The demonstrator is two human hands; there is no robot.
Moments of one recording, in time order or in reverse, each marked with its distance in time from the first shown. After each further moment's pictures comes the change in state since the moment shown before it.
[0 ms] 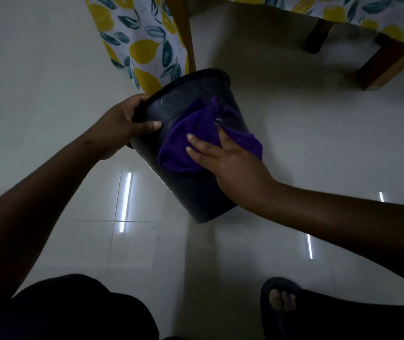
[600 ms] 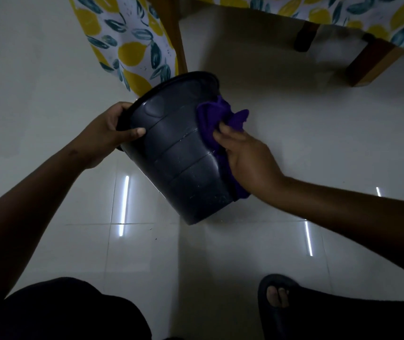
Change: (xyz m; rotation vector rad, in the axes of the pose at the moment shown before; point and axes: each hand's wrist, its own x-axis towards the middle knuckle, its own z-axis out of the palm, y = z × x) left_hand -0.007 -0.012 -0.004 -0.023 0.045 0.004; right_hand -0.017 0.034 0.008 0.501 0.180 0.315
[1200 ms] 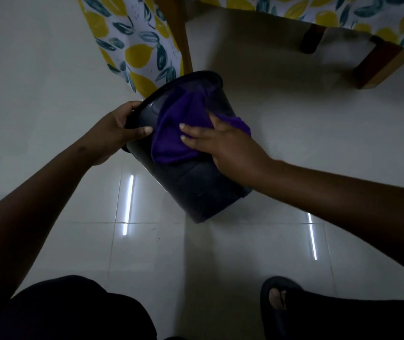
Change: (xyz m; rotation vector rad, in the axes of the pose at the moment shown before) left_hand 0.002 0.005 -0.001 0.003 -0.039 -0.030; right_hand 0.037 -0.016 0.002 -0.291 -0.243 -0.372
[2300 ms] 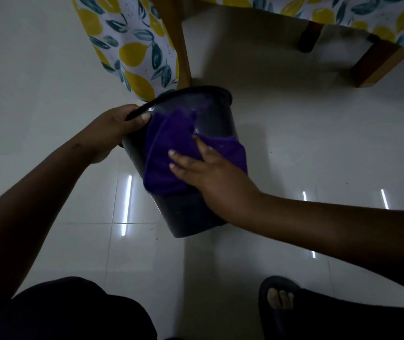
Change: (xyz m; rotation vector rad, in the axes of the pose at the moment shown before) left_hand 0.002 0.009 0.005 0.114 -0.024 0.027; right_hand -0.026 -0.050 0.014 -0.013 -0.036 0.022
